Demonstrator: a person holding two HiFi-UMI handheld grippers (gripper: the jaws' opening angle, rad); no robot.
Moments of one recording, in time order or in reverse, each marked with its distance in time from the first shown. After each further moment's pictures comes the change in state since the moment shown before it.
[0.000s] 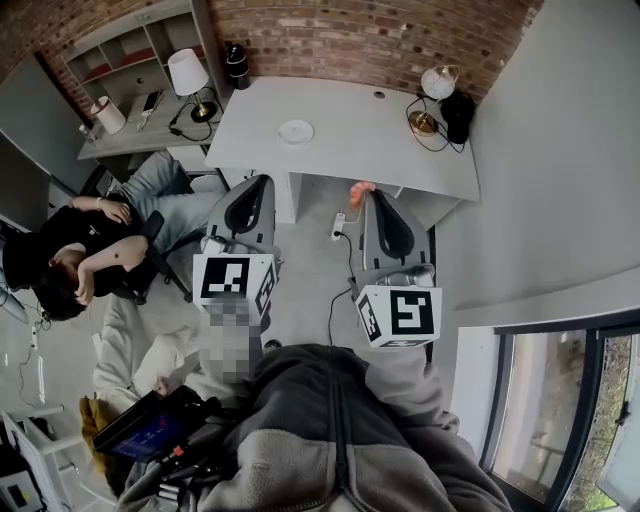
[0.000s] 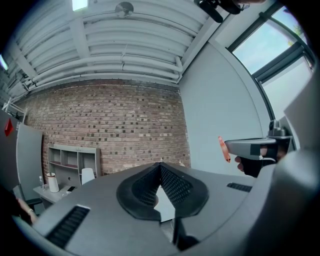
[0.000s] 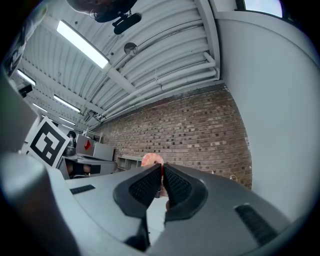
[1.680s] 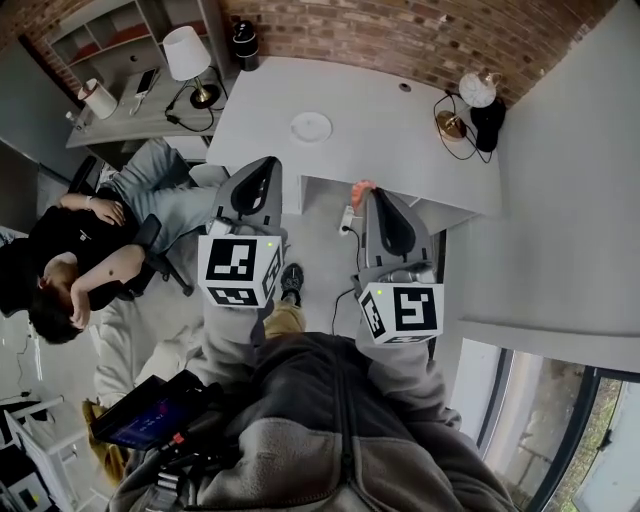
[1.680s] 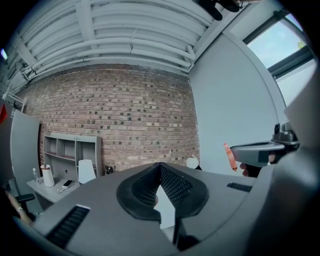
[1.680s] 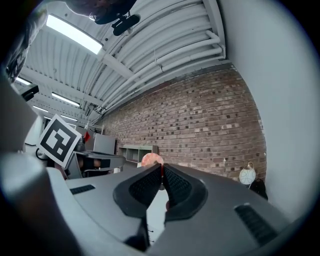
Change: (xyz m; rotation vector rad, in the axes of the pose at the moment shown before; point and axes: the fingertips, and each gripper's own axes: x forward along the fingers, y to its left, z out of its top) left arm 0.123 0.104 -0.054 -0.049 0.067 0.007; right arm 0.147 0.009 -0.075 0.026 0.113 0.059
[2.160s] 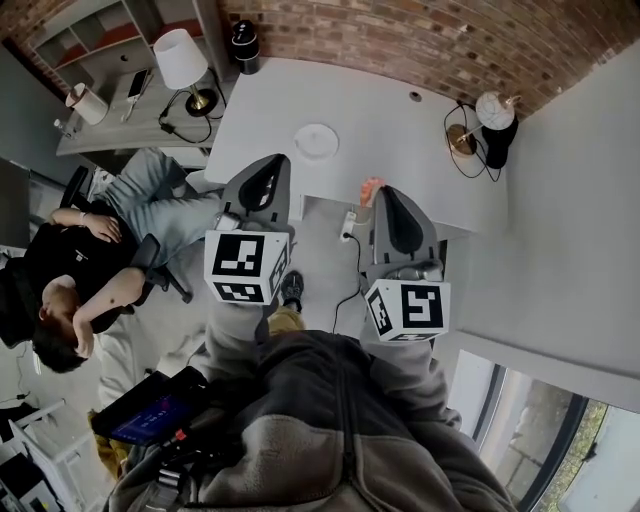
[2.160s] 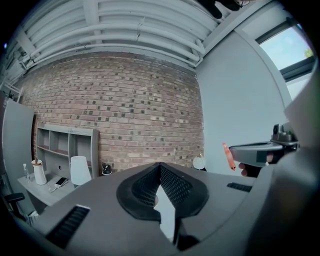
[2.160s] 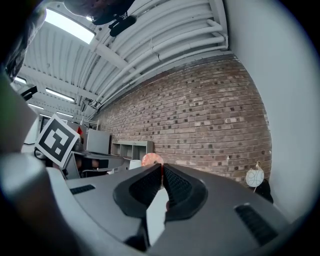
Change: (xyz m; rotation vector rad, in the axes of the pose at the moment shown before) left arm 0.096 0.058 -0.010 -0.044 0.045 -0.026; right arm 0.108 -0.029 -0.012 0.012 0.062 -0.034
